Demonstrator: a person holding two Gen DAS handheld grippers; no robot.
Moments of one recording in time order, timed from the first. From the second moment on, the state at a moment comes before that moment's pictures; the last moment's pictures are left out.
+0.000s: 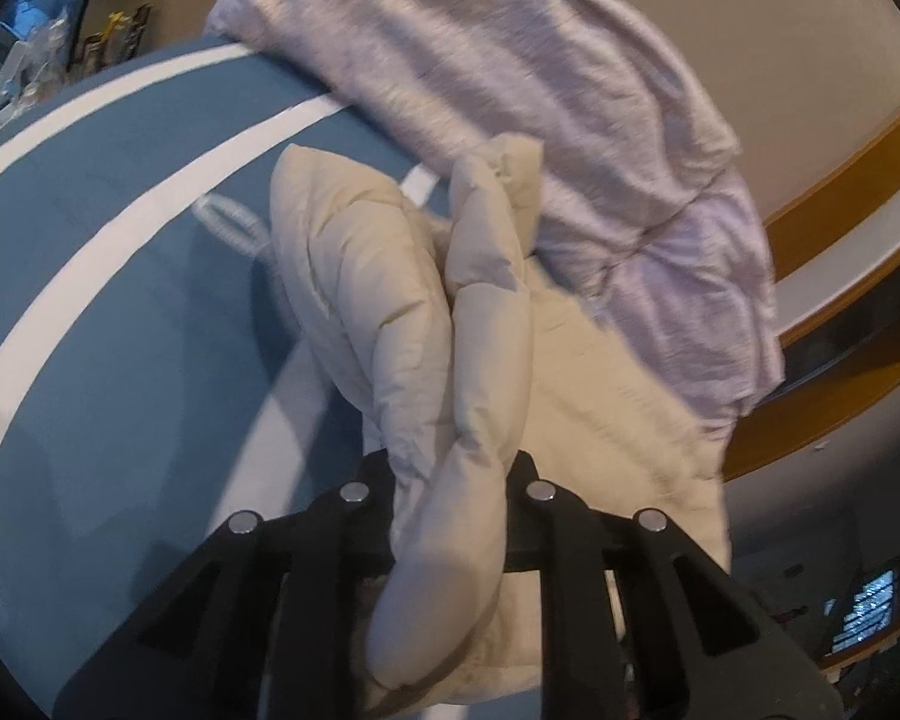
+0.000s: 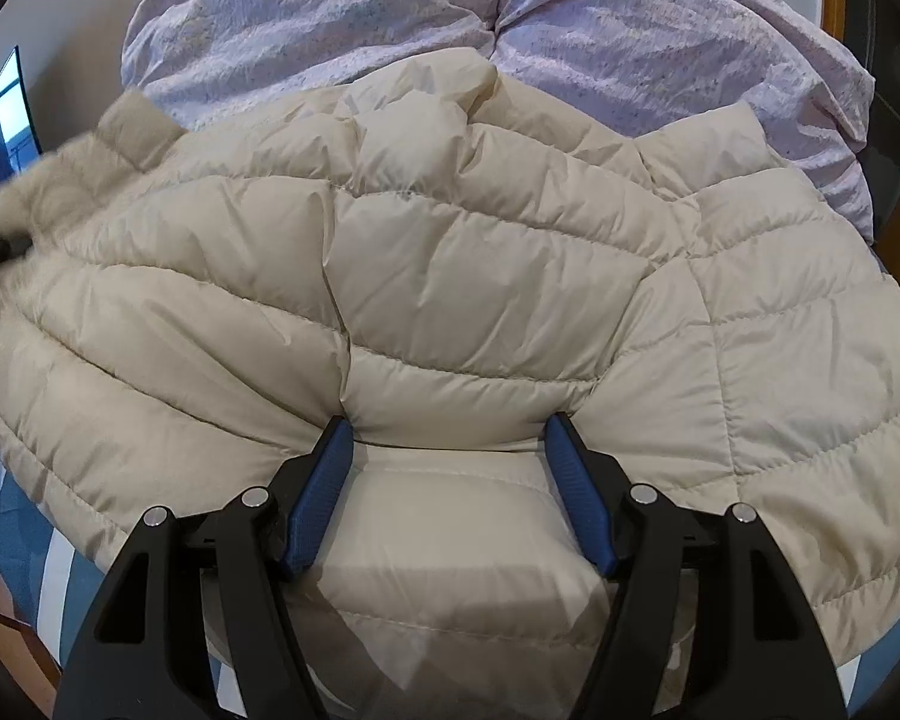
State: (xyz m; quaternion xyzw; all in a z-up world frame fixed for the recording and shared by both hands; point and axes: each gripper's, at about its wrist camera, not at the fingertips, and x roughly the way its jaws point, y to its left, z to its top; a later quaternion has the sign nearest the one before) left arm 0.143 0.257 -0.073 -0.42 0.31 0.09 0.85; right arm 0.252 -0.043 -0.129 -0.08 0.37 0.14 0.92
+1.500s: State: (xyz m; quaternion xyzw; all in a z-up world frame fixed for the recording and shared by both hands) left arm 0.301 0.041 -0.047 -0.41 0.35 -0.14 0.83; right arm 0.263 -0.082 -0.126 0.00 0.37 0.18 0.91
